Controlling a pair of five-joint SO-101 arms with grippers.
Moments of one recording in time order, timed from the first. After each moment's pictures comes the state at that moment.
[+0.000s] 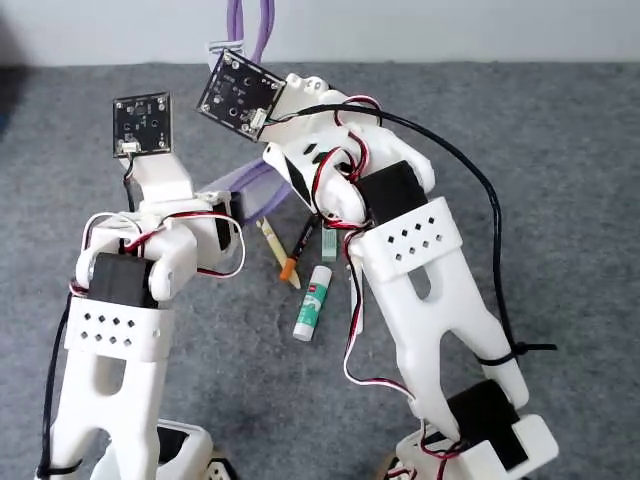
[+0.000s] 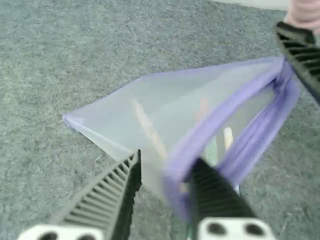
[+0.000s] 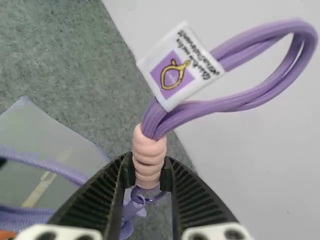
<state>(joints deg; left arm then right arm) 5.3 -35.7 25.8 69.1 21.8 -30.2 -6.1 -15.0 54.9 41.6</state>
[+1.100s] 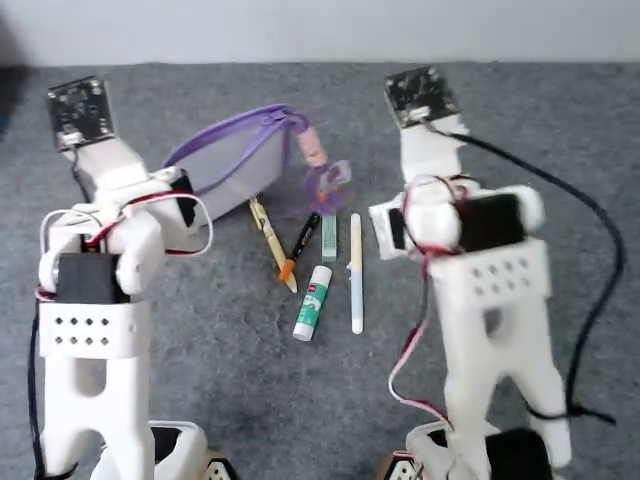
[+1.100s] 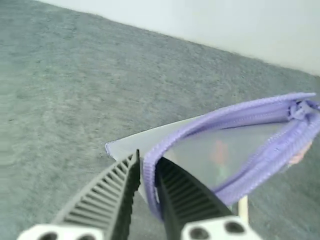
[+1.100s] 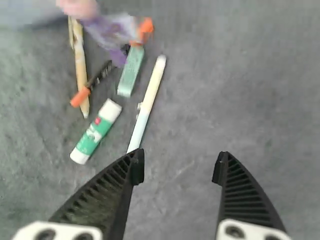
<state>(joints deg) -3.9 -35.6 21.2 67.1 24.0 -15.4 -18.8 -1.5 92.8 1.3</state>
